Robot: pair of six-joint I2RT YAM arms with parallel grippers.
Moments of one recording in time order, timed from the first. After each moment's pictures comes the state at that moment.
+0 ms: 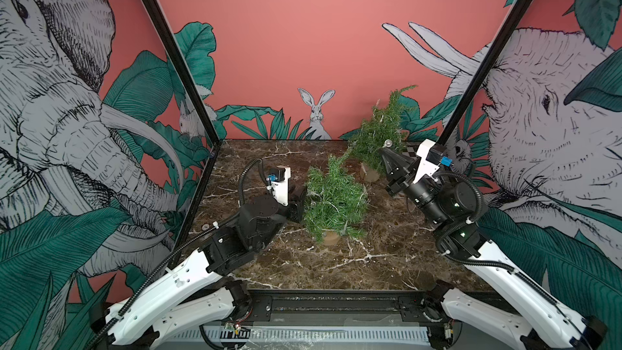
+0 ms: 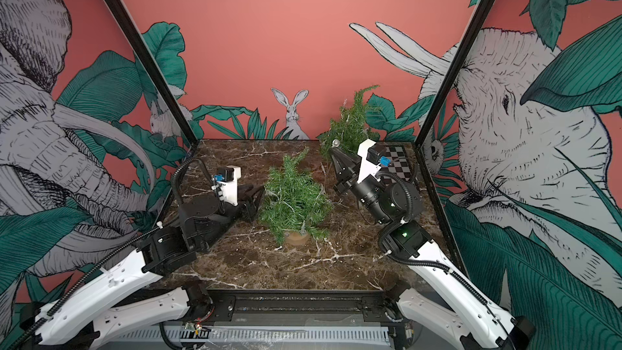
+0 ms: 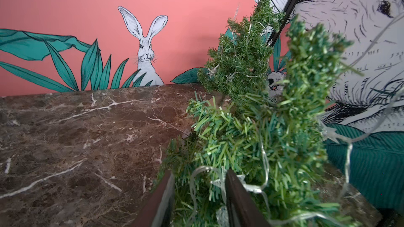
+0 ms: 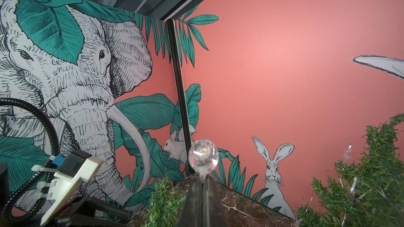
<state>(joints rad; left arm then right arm) -0.97 0.82 1.00 -0.41 -0.44 -0.29 0.66 0.90 0.95 0.32 -0.13 0.15</state>
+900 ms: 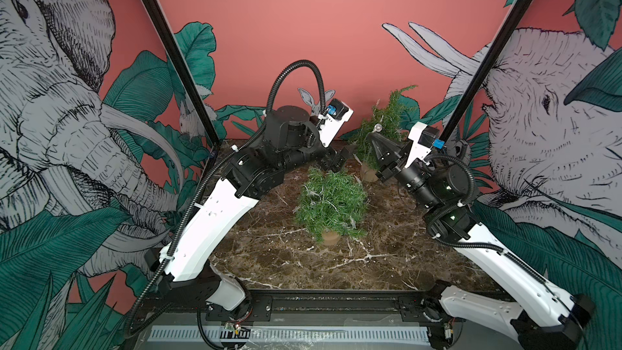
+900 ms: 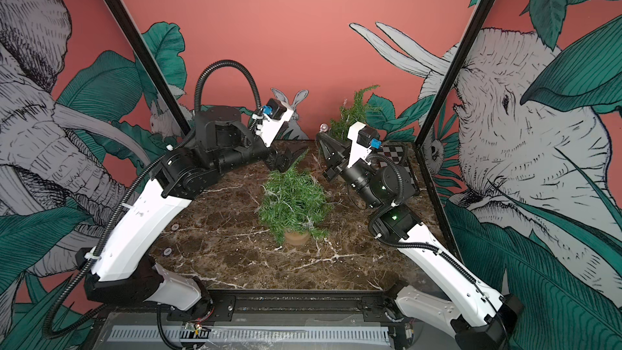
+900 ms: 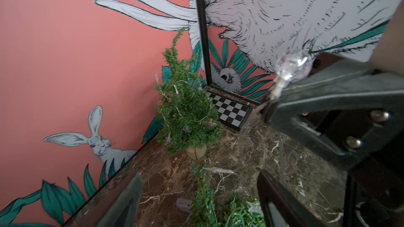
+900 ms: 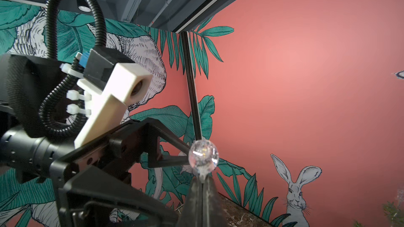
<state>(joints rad) -0.86 1.50 2.03 -0.78 0.11 0.18 0.69 1.05 1.11 0.37 -0.17 0.18</state>
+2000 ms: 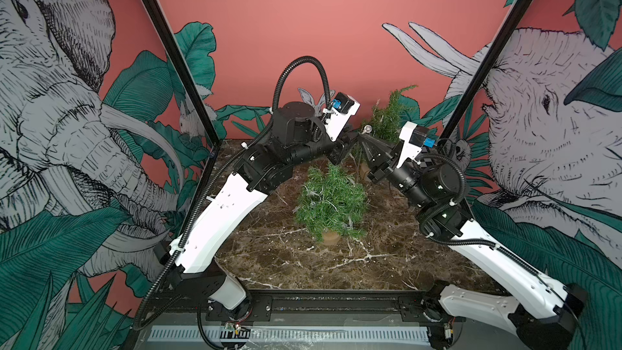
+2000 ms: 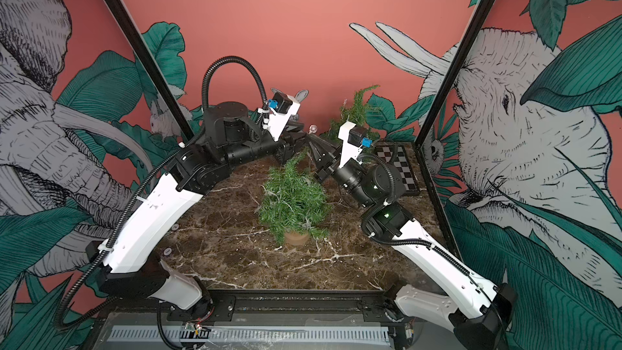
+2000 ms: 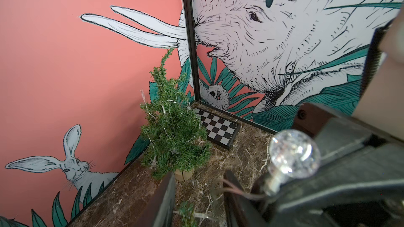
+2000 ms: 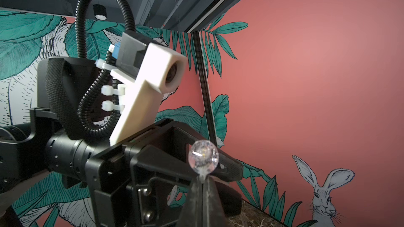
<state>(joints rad) -0.85 1.53 2.02 -0.64 0.16 0.13 0.74 1.09 1.12 0.41 -0.18 0.23</state>
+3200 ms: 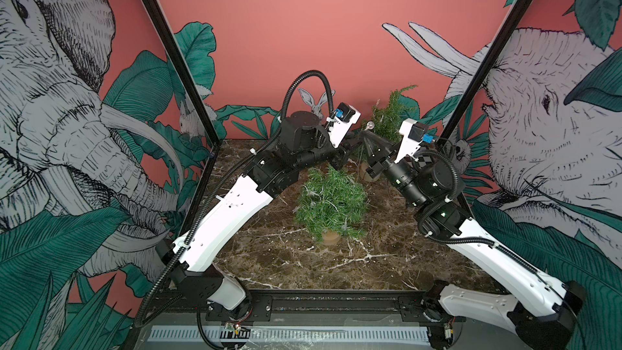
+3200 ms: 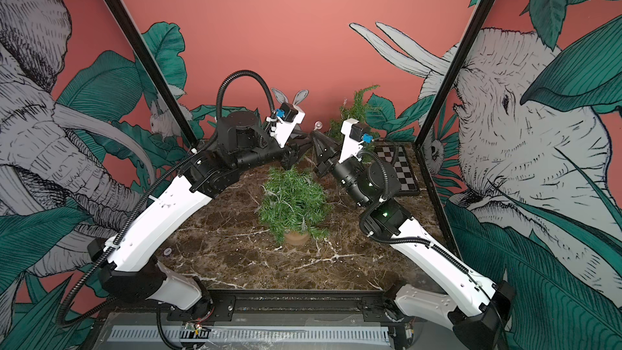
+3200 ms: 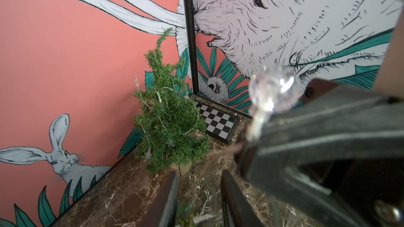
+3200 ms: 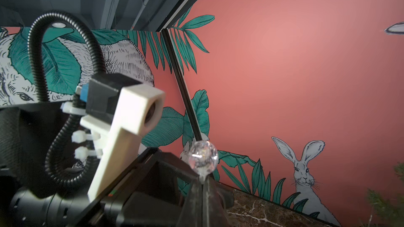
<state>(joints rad) -0.84 1.50 1.84 -0.55 0.18 0.12 0.75 1.10 1.15 0.34 0.01 0.29</state>
